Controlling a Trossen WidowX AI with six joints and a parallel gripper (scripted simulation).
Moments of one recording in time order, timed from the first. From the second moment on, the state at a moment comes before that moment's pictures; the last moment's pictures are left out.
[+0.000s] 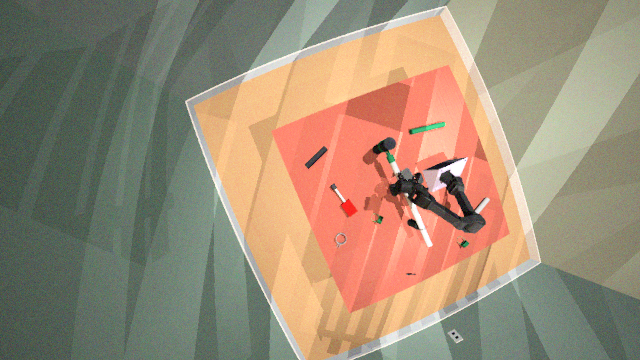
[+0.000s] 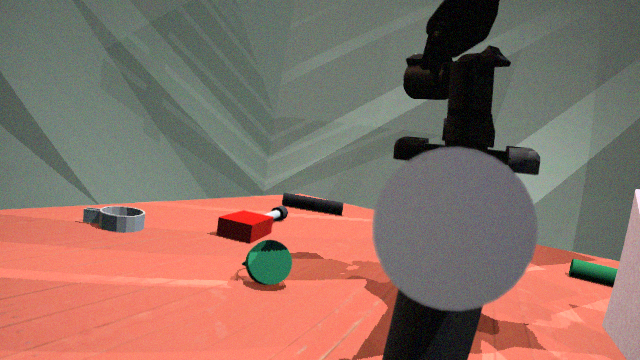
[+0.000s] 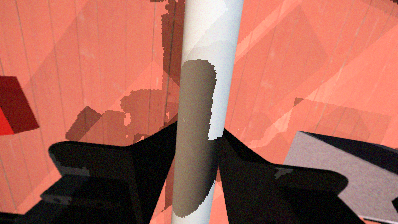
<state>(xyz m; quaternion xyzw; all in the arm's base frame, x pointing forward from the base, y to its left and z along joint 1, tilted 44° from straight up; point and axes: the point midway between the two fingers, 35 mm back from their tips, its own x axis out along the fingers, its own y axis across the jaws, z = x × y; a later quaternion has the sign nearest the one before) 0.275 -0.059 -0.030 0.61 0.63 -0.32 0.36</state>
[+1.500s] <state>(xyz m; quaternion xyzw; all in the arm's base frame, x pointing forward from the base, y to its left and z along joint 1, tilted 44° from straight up) 0.278 -0.074 -0.041 0.61 0.63 -0.32 0.36</state>
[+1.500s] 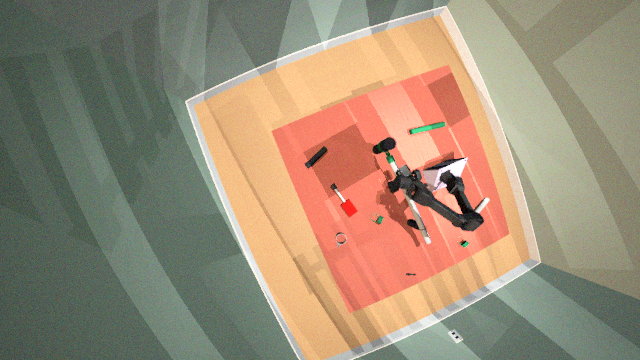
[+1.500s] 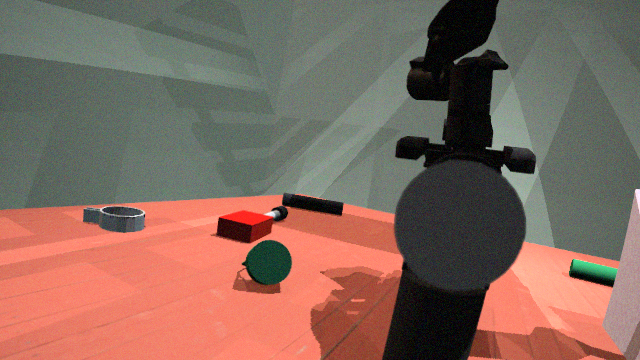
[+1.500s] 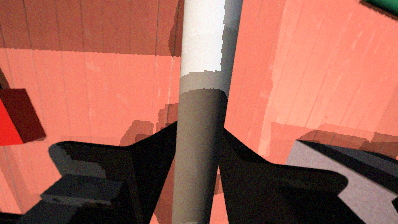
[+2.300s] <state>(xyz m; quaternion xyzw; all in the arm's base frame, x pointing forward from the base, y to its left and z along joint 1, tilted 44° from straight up) 0.276 -0.074 -0.023 0.61 0.63 -0.32 0.36</state>
